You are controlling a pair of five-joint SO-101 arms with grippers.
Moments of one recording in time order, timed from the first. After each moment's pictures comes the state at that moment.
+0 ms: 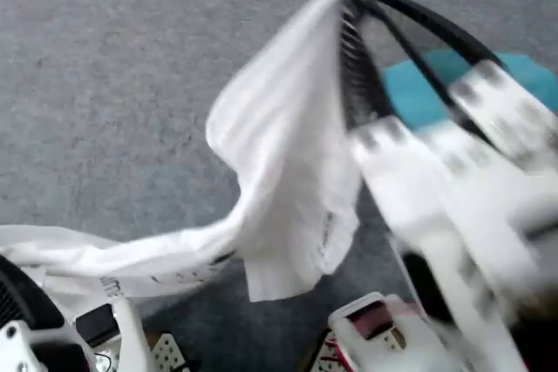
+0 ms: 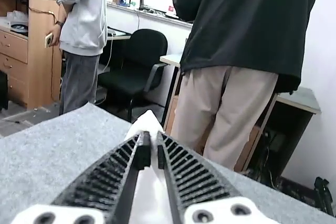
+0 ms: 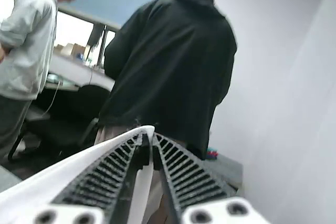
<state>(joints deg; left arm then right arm) -31.5 -71.4 -21.1 100.3 2.4 -28.8 -39.1 -26.0 58.8 13.6</state>
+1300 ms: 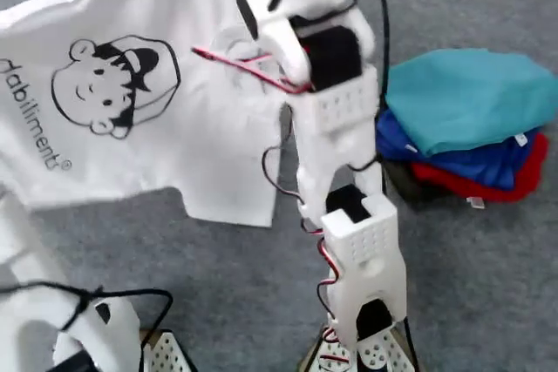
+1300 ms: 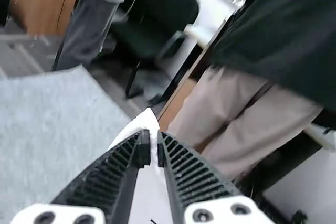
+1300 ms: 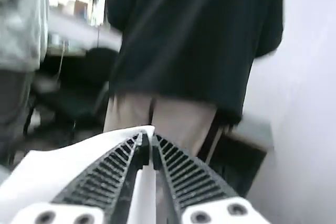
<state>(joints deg) -36.2 -38.6 4.1 44.7 18.3 -27.8 32.6 -88.7 54.2 8.2</state>
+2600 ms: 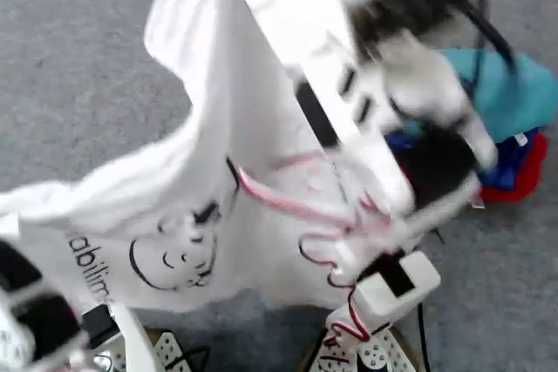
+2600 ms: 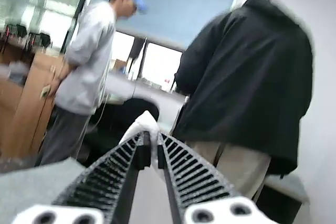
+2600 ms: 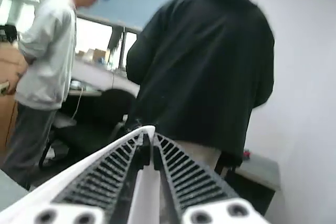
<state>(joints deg) -36.8 -89.8 15.6 65.3 10.9 -31.2 9.5 -81.1 66.4 8.2</state>
